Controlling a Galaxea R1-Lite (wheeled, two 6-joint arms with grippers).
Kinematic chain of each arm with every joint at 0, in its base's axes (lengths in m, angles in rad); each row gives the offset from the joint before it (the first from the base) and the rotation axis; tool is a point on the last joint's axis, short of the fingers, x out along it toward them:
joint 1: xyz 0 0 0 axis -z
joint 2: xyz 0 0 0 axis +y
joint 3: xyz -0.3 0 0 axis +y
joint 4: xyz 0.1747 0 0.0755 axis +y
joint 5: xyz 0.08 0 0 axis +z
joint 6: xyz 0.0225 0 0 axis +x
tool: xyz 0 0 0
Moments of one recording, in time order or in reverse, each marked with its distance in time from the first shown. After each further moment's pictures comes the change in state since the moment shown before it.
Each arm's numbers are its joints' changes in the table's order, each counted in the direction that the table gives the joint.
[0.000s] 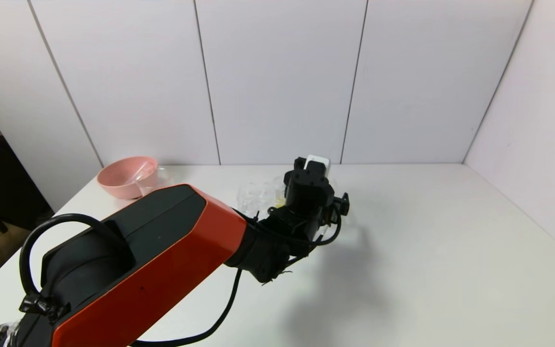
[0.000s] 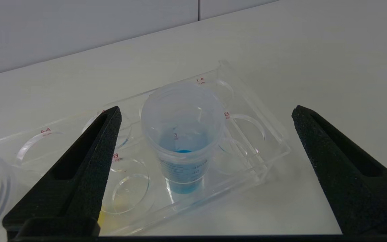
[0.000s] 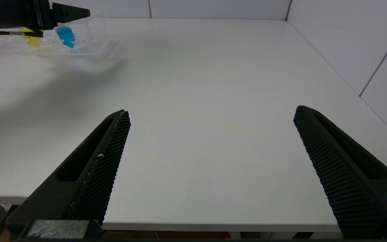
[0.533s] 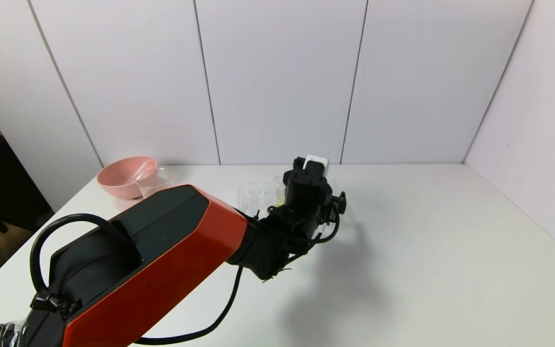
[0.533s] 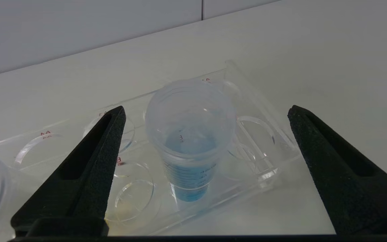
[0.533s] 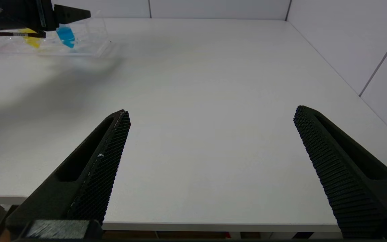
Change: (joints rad) left arm -0.011 0.021 -0.025 0.004 -0.008 0.002; right arm 0.000 0.000 0.000 0.000 0.000 0.000
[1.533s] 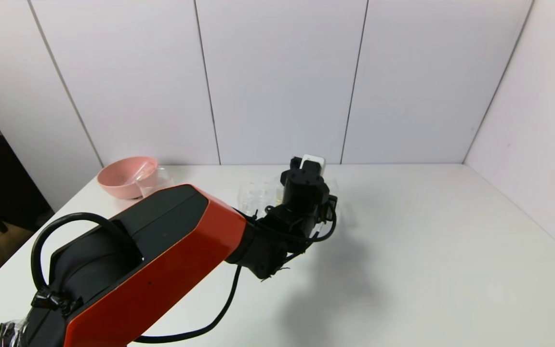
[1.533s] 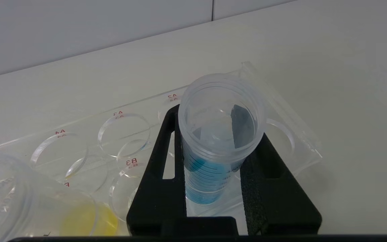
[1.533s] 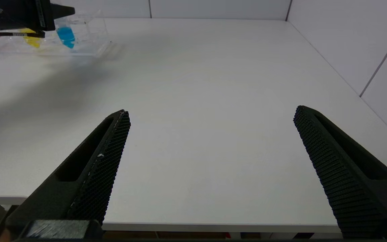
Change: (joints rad) left arm 0.000 0.002 0.008 -0.007 0.000 0.000; right arm 0.000 0.000 0.000 0.000 0.000 0.000
